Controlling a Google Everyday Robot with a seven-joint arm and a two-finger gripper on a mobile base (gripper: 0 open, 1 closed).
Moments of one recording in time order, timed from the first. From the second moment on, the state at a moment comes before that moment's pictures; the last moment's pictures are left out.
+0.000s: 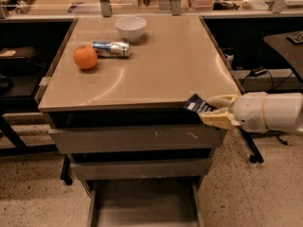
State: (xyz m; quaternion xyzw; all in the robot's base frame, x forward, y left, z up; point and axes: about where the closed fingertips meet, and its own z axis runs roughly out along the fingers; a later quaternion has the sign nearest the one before) arm 0.524 -0.166 0.809 -0.43 0.75 0.21 0.45
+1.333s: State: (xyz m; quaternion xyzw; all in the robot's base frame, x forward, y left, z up) arm 0.410 -0.163 0.671 -0.38 0.80 0.21 0.41
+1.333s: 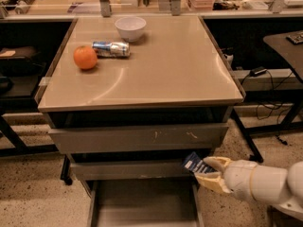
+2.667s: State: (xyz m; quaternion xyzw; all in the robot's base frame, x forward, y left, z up) arm 0.449 -0.101 0.524 -0.45 0.80 0.23 0.33
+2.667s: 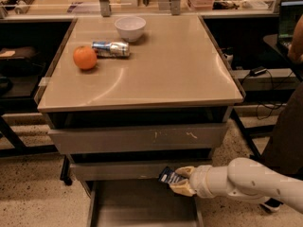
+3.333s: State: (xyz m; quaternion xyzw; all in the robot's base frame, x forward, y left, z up) arm 0.426 -0.090 0.359 -0.49 0.79 0.25 0.28
